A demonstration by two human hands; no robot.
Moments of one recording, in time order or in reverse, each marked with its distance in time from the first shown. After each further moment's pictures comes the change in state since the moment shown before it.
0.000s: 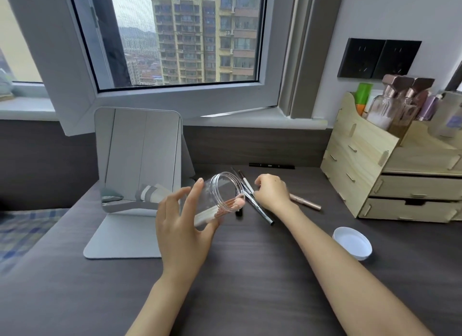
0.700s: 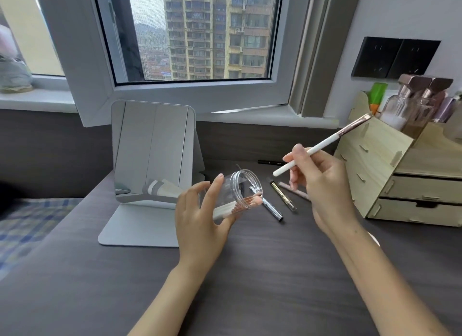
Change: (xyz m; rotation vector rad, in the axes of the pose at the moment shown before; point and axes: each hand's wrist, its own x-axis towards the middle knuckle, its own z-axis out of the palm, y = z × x) left_hand -0.002 0.010 0.001 -0.032 -0.021 0.024; right_hand -0.094 -0.017 -0.085 1.153 0.276 -0.232
